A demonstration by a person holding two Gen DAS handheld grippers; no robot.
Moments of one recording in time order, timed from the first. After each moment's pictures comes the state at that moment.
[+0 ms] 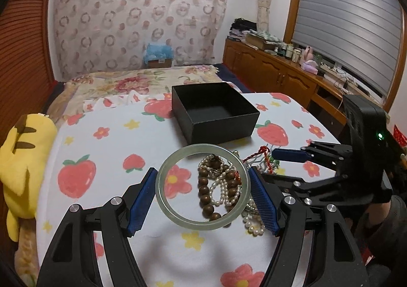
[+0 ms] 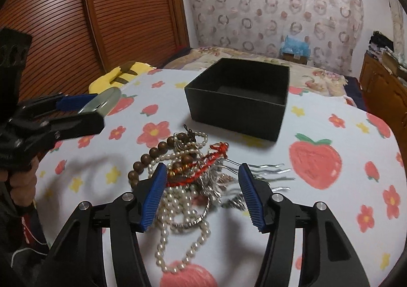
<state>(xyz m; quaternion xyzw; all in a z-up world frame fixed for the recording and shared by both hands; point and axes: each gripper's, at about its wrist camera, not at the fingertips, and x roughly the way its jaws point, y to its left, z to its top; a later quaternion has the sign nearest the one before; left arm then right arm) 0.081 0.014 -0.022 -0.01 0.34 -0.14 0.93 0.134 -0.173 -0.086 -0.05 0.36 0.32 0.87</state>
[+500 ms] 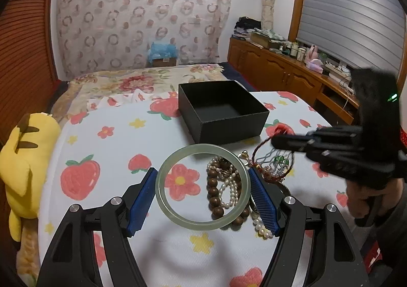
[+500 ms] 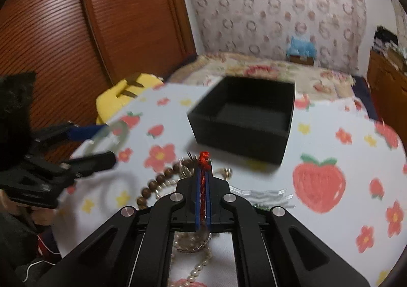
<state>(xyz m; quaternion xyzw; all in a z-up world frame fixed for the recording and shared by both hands) 0.090 0.017 -0.026 -0.01 0.34 -0.13 0.93 0.146 -0.177 -0.050 -0.03 0.34 0.34 0.88</state>
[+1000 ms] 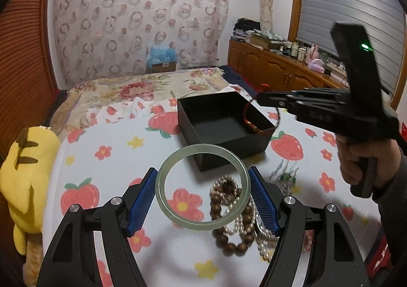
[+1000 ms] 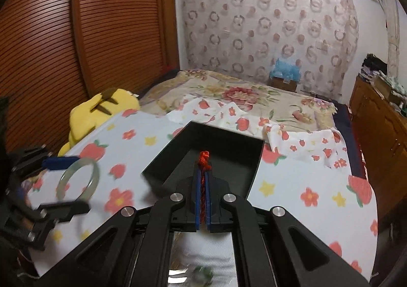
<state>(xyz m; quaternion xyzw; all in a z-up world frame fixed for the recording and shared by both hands) 0.123 0.010 -0.019 0.01 0.34 -0.12 0.93 0.229 -0.175 -0.022 -0.07 0.31 0.29 0.90</state>
